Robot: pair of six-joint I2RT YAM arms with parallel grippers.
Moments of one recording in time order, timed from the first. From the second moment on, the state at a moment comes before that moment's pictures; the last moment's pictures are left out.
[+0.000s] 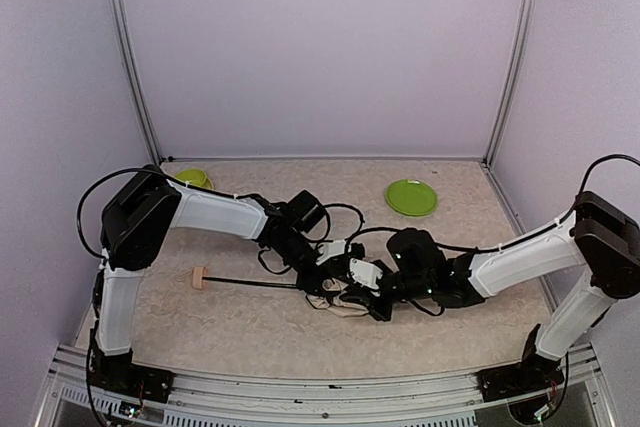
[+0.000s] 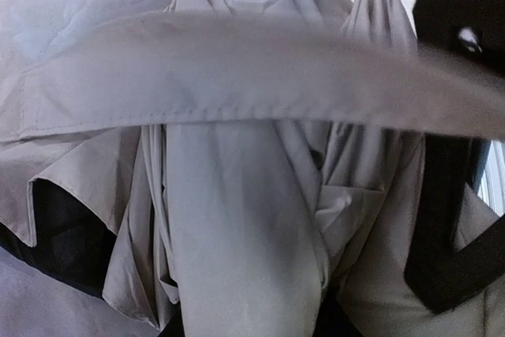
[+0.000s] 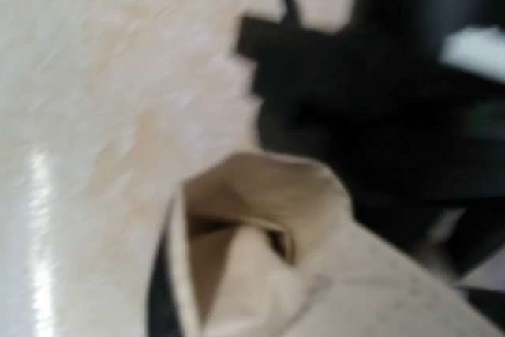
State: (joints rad) left arm -0.85 2.17 1.45 -0.42 0.65 0.54; right arm 0.99 1.59 0.64 0.32 -0.24 -0.34
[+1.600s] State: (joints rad) left arm -0.92 1.89 1.19 -0.05 0.34 0.34; right arm 0.73 1.86 0.79 0.42 -0.61 0.00
